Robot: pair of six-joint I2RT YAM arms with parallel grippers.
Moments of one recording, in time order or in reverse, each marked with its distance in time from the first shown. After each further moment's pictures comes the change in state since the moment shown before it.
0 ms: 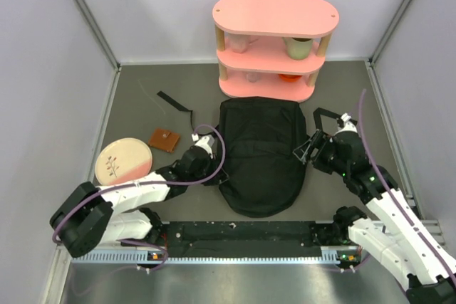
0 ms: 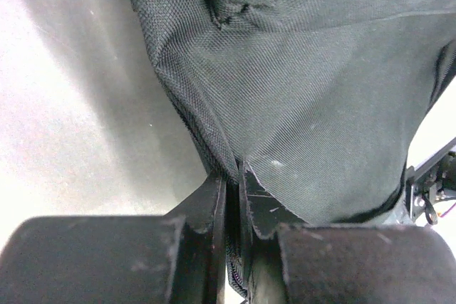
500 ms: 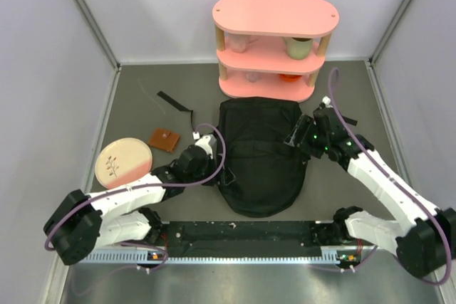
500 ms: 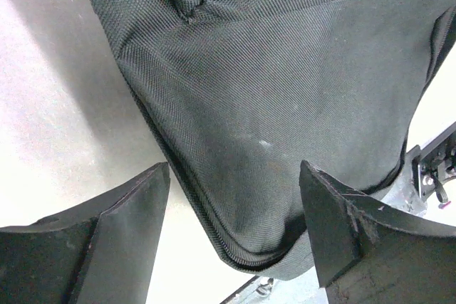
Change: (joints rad) left arm -0.018 -0.113 0.015 -0.095 -0.001 0.074; right arm 0.001 0.366 0.165 0.060 -0.001 -0.014
